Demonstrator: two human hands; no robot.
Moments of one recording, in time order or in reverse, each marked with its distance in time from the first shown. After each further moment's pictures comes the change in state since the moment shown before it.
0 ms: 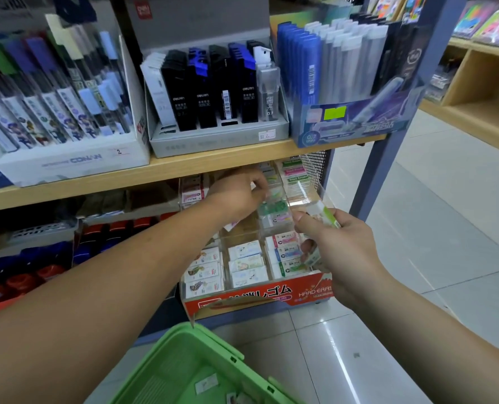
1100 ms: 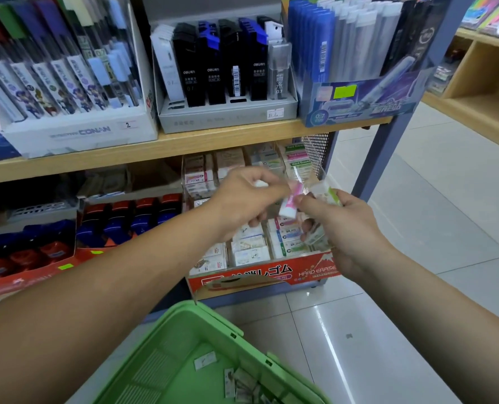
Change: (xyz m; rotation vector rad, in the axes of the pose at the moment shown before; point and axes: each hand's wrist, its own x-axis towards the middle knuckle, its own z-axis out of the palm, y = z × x) left_hand -0.073 0.027 -0.005 -0.769 -0.089 -0.142; right_hand 0.002 -0.002 -0.003 0.064 -0.085 0.017
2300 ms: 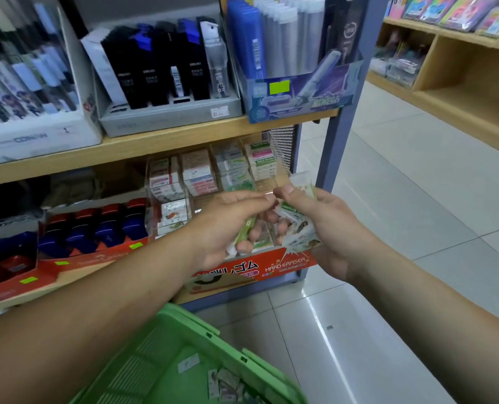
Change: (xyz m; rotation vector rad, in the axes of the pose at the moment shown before) left_hand -0.023 -0.008 0.040 -0.376 -0.251 -0.150; right_hand -0.015 -0.012 -0.042 0.121 -0.214 0.103
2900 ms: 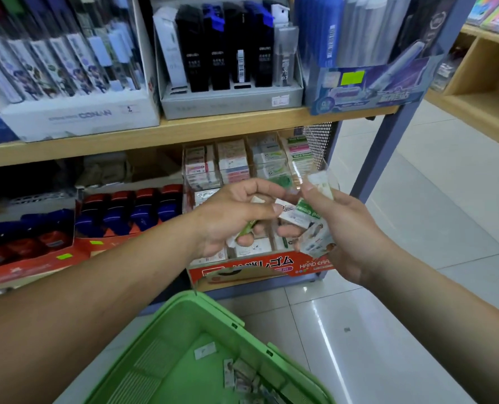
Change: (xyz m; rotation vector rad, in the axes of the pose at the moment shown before) left_hand -0.015 0.002 -0.060 0.157 -0.020 0.020; right_hand 0.003 0.013 0.042 -0.070 -0.003 0.012
